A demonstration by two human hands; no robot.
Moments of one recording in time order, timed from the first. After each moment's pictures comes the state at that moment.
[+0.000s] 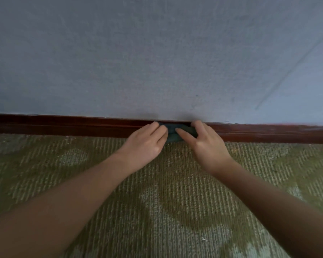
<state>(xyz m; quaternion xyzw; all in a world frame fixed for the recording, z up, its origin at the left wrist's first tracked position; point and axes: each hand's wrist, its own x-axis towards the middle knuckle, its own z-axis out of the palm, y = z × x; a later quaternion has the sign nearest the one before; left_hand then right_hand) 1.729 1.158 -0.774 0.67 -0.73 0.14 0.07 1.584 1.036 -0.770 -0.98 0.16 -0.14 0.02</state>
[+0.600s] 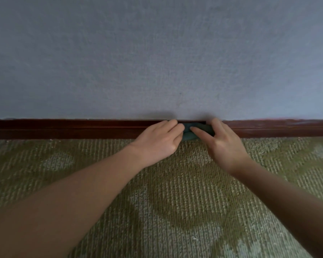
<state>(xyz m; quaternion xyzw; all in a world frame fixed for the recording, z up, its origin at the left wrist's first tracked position) 1.704 1.111 -0.775 0.59 -0.79 0.15 0.06 1.540 0.993 -0.776 -0.97 0.17 -0.15 0.01</state>
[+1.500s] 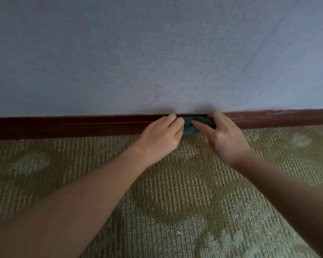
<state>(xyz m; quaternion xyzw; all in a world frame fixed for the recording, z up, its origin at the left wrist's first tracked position) 1.668 1.081 -0.787 0.61 -0.76 0.16 0.14 1.509 0.968 -0.774 -0.97 0.19 -0.14 0.01</state>
